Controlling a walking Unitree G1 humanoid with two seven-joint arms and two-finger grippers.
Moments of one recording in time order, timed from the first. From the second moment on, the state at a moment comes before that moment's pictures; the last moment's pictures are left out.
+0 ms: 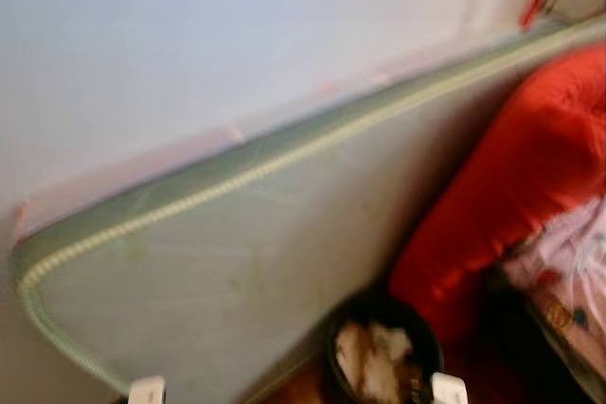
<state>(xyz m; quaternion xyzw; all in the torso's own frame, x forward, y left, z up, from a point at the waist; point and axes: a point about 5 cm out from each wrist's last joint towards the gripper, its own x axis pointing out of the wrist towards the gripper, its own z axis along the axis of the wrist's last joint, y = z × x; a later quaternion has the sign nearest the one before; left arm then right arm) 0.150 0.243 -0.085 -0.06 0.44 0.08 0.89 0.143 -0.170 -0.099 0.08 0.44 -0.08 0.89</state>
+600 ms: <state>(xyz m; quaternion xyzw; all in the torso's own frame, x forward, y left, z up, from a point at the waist) 0.150 0.231 -0.088 -0.07 0.45 0.07 0.89 0.139 -0.182 -0.099 0.07 0.45 -0.09 0.89</state>
